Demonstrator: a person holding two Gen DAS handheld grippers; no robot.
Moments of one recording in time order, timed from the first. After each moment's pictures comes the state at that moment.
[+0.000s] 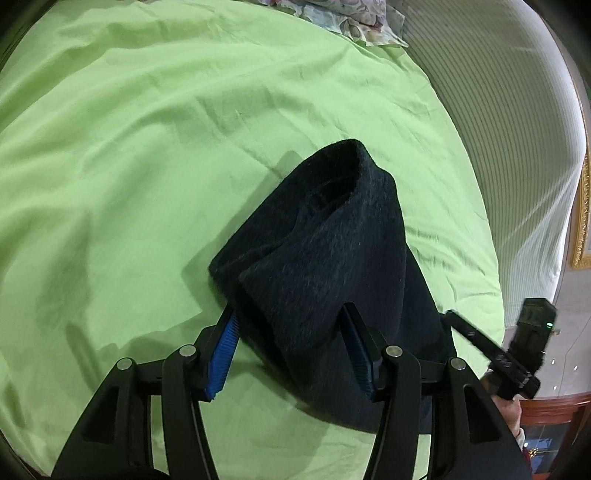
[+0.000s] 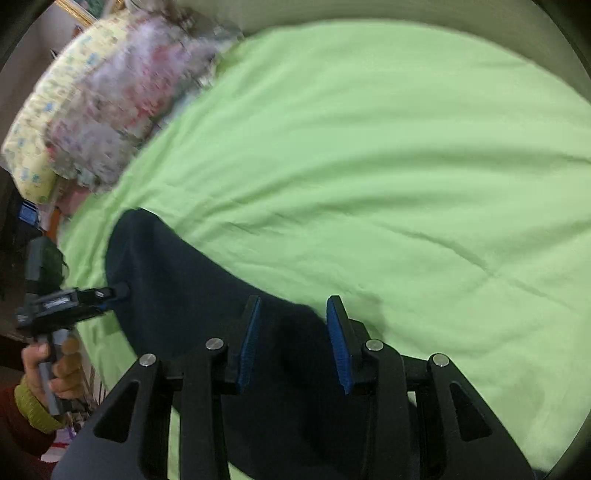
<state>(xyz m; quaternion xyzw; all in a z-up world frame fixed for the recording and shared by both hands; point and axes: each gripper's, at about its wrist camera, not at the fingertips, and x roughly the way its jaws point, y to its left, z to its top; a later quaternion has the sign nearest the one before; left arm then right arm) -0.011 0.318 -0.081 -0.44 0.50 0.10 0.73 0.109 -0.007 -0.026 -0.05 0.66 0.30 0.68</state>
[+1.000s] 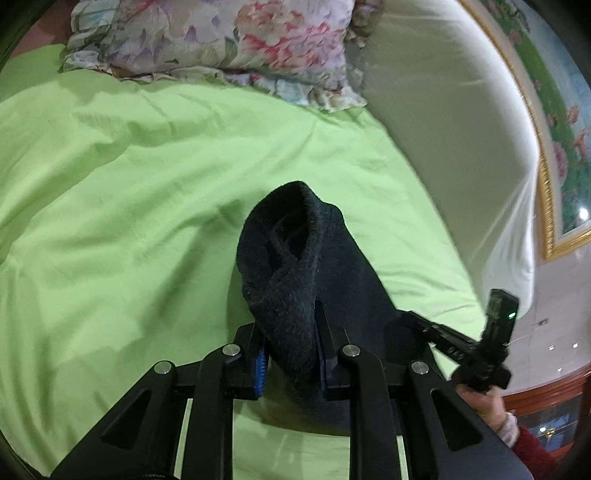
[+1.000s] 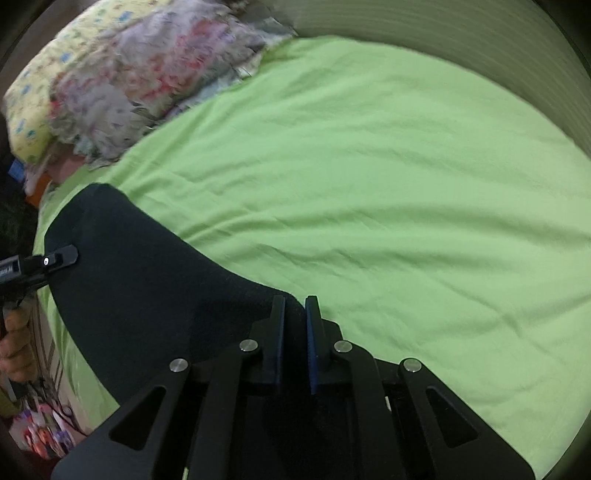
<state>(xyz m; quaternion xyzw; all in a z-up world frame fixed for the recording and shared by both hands) -0.042 0.351 -0.043 -0.41 0.42 0.08 0.80 0.099 0.048 -0.027 -0.11 0.60 0.31 0.73</state>
